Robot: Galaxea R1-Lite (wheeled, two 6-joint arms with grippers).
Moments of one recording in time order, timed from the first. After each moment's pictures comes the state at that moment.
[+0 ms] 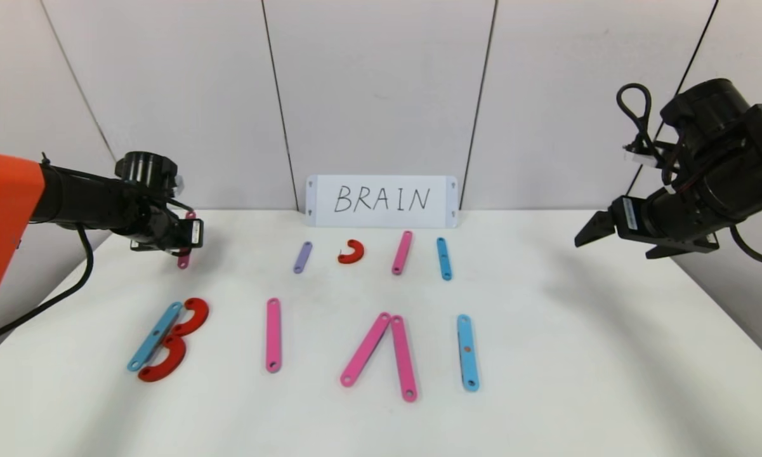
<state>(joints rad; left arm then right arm) 0.09 2.22 -1.64 0.15 0.12 -0.04 0.07 1.83 -1.60 0.76 0.04 0.23</state>
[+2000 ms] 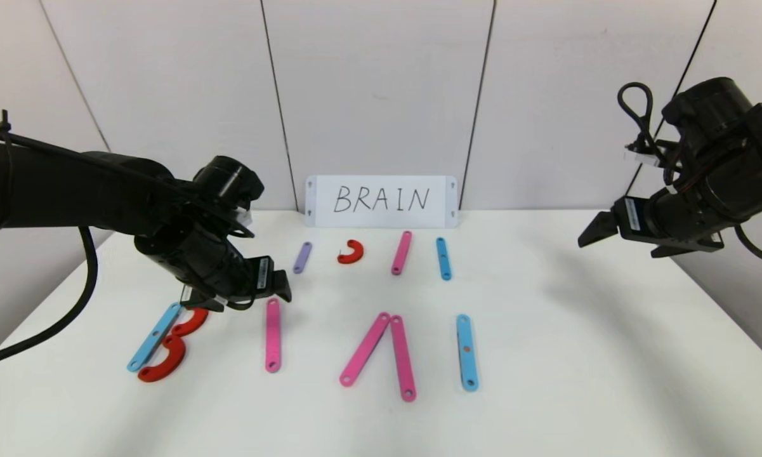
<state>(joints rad) -0.34 1.88 -1.39 0.58 0.05 -0.45 0.08 1.83 -1.60 0.76 0.01 0.23</state>
